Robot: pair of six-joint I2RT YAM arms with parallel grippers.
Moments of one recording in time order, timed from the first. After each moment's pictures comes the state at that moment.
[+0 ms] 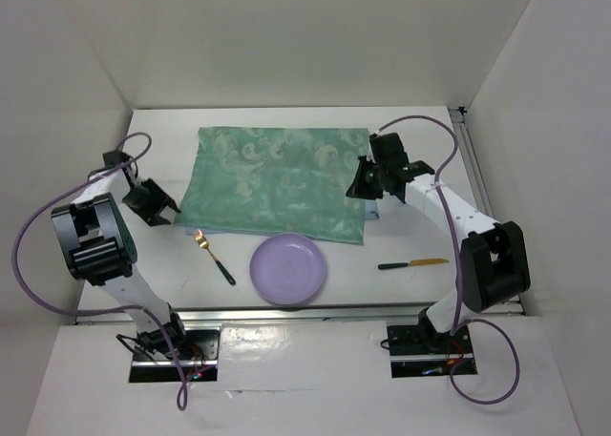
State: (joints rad) left arm 0.38 1.78 1.23 -0.72 0.26 -0.50; right arm 0.35 1.53 1.16 -0.45 -0.15 0.54
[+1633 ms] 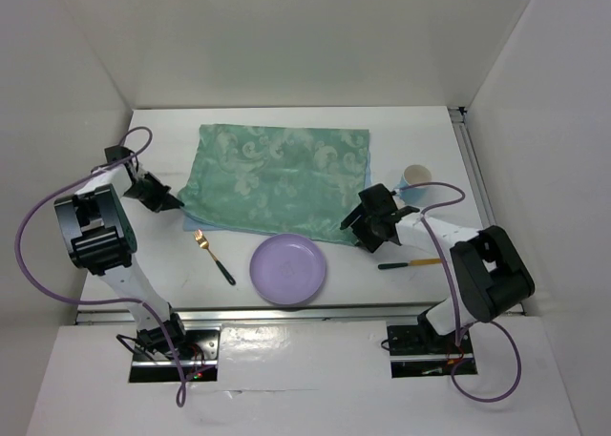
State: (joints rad) left arm 0.40 1.89 1.27 -0.64 0.41 -0.55; right arm 0.45 1.49 0.71 -0.25 0.06 1.22
